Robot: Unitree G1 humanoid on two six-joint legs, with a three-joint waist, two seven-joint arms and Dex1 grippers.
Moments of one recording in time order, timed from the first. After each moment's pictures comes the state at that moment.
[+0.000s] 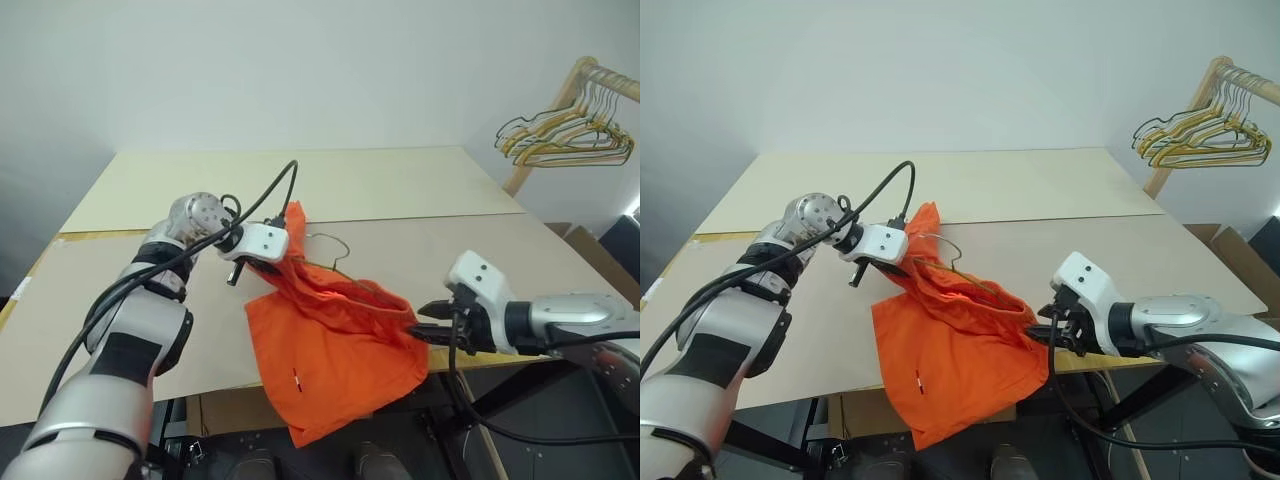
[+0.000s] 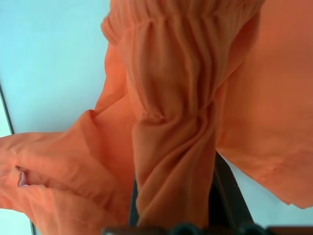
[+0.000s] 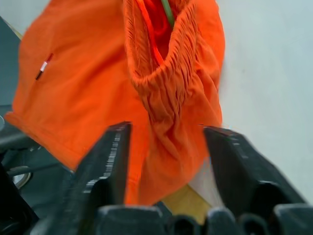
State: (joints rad) left arm -1.19 0.48 -0.41 1.24 0.31 -0.59 -1.36; right arm -0.25 -0.99 -0.07 -0.64 0.77 1.18 0.65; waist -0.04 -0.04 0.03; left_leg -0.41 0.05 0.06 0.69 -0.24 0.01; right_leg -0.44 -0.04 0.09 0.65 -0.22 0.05
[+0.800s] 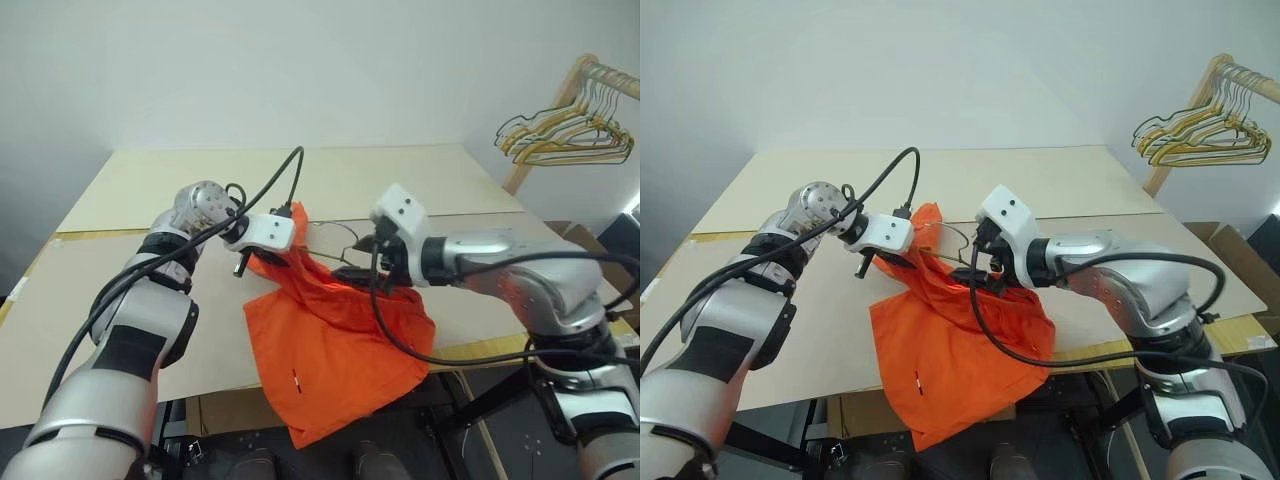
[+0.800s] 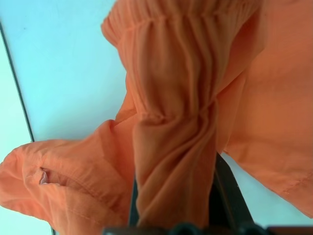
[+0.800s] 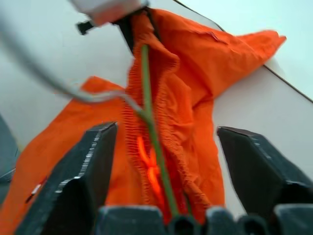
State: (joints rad) left arm -1.24 0.46 -0.39 1.26 0.31 -0.57 -1.37; right arm -0.77 -0.63 0.22 -0.36 0.66 1.20 0.52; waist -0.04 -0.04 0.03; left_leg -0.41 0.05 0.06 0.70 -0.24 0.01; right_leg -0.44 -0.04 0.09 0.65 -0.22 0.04
